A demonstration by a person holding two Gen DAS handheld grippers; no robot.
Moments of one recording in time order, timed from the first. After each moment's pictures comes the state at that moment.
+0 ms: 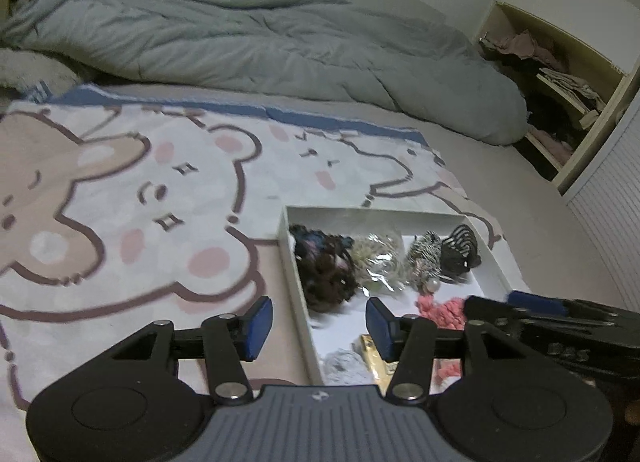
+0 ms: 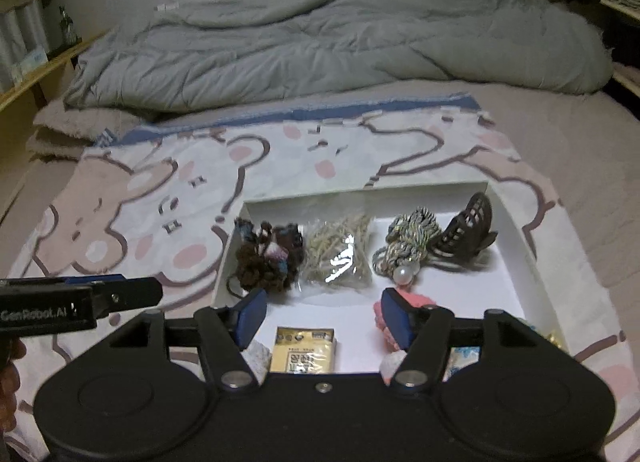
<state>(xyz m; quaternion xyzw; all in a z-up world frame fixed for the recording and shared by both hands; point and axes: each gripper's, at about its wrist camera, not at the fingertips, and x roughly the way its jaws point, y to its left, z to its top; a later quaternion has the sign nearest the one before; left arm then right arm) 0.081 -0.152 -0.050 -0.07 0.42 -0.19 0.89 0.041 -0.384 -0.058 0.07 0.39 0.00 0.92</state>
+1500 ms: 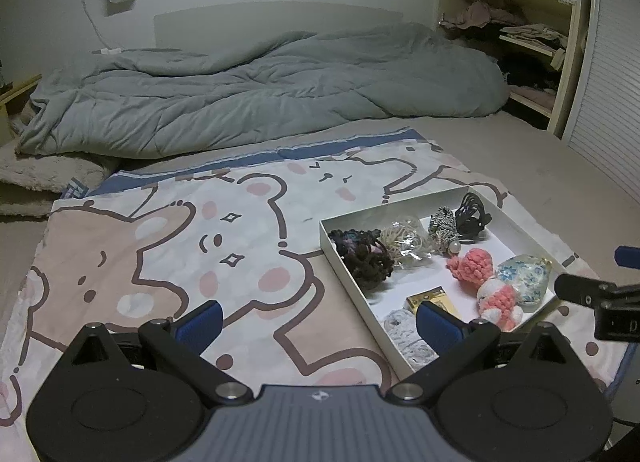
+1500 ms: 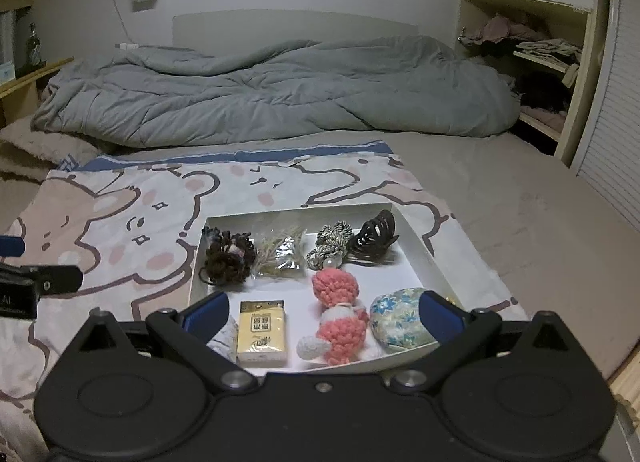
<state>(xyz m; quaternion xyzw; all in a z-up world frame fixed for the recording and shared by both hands) 0.009 -0.121 -0.012 0.07 0.35 -0.20 0.91 -0.073 -0.347 -0.020 0.01 0.33 -0.13 0.94</state>
